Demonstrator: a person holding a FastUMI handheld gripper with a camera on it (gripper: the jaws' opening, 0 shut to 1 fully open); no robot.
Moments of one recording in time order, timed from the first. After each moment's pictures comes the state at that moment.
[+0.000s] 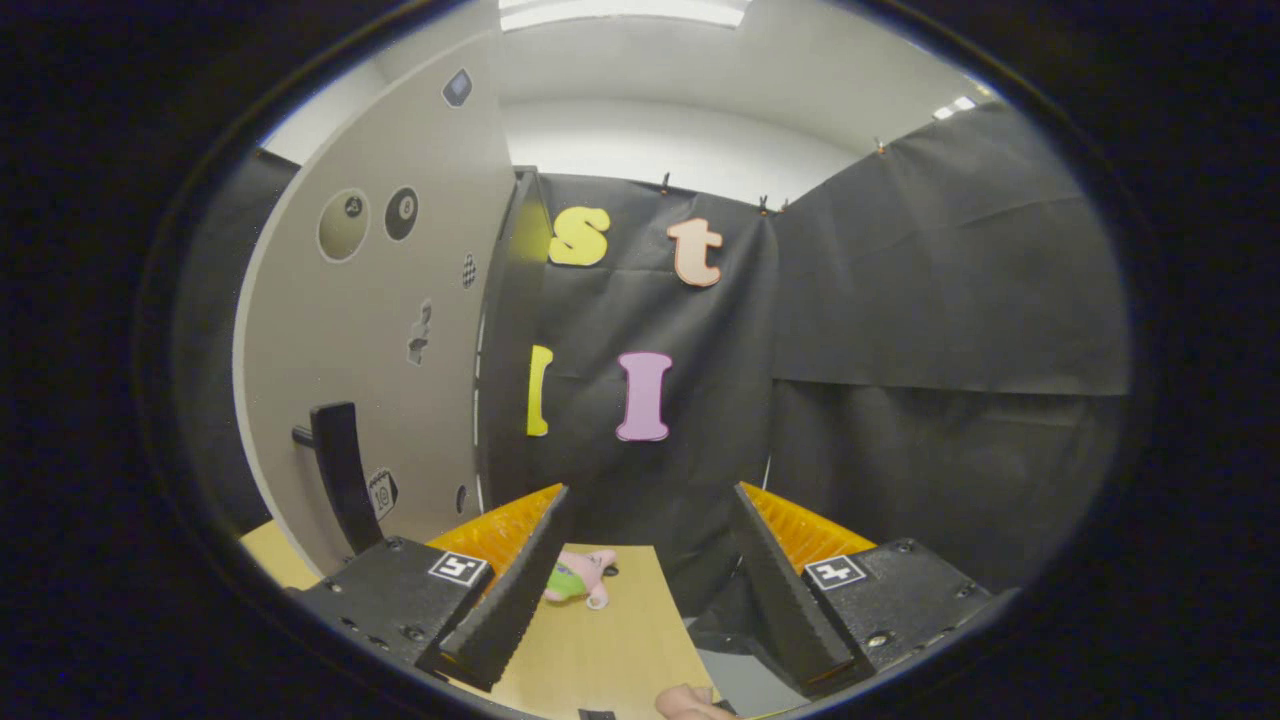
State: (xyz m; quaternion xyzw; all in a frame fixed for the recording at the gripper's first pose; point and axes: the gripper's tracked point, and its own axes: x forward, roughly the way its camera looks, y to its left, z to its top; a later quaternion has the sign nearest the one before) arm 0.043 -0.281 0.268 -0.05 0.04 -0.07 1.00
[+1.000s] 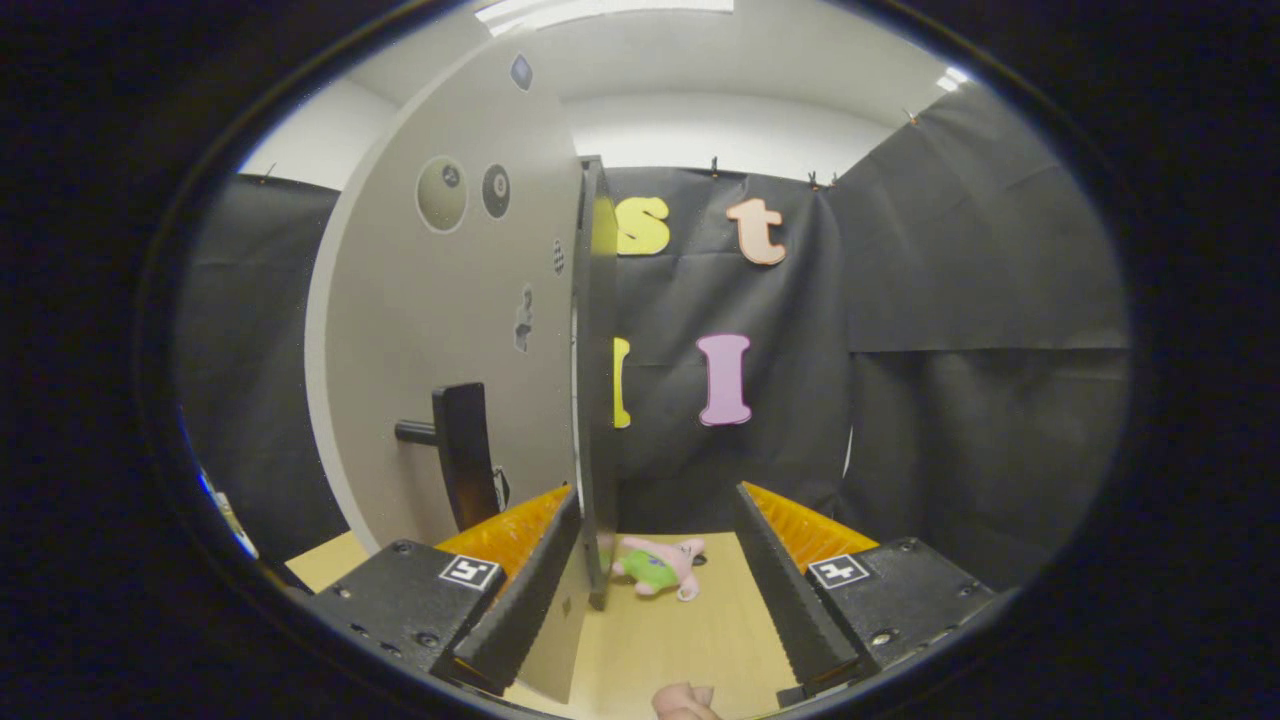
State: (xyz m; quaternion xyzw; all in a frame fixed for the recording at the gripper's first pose) arm 0.049 -0.204 0.245 -0.01 0.06 0.01 1.00
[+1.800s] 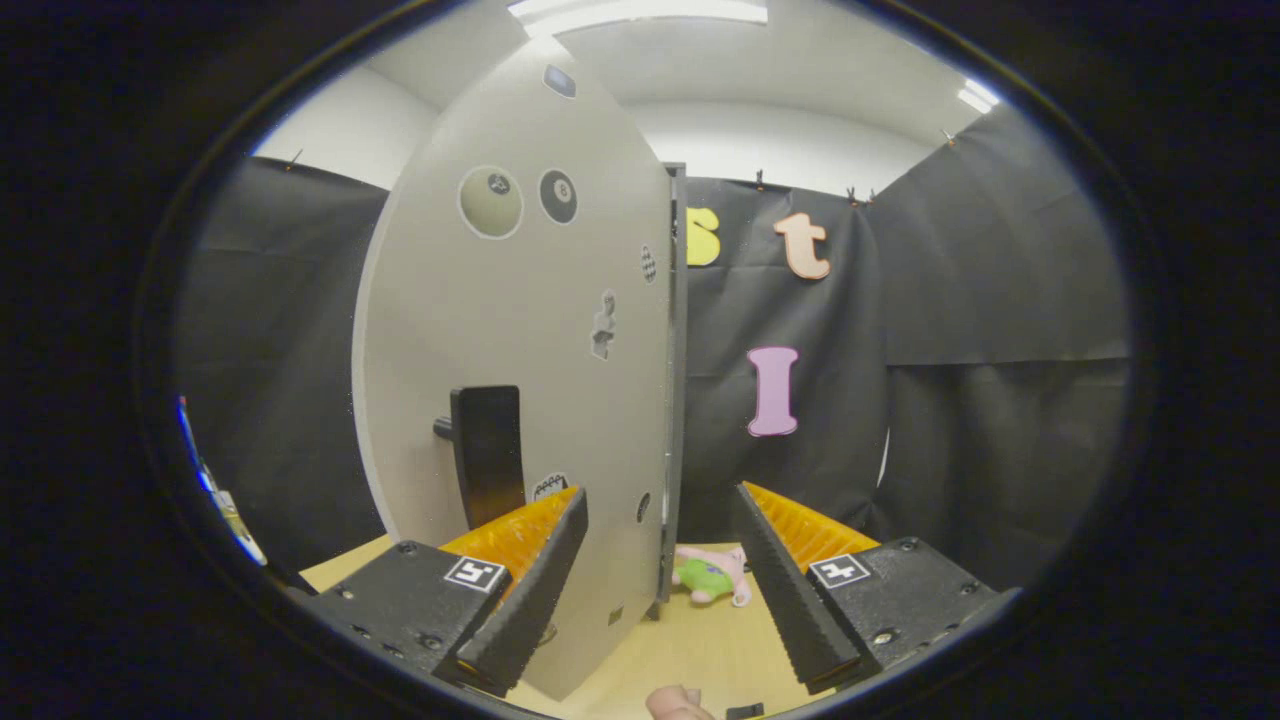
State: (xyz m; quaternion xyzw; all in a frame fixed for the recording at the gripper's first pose) arm 0.046 -0.078 0.245 -0.03 0.04 0.03 1.00
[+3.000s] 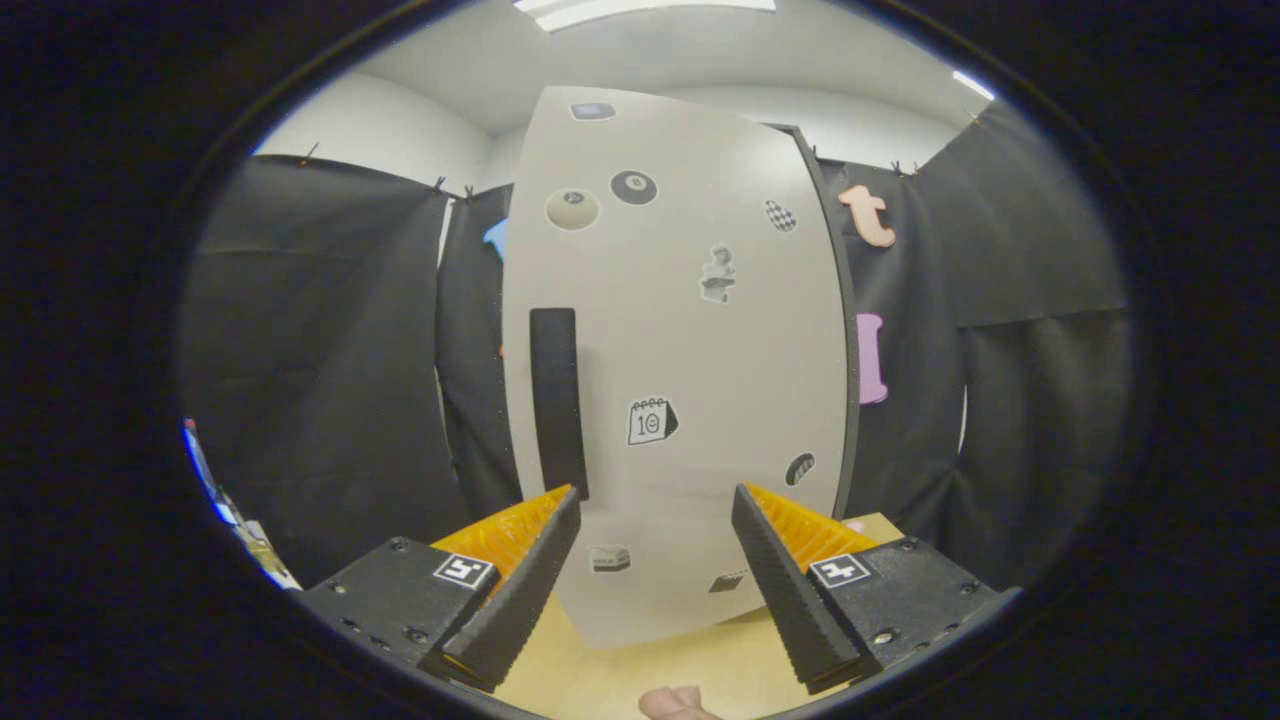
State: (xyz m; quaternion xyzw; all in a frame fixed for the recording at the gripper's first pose) arm 0.076 0.105 0.173 0.01 0.05 0.09 0.99
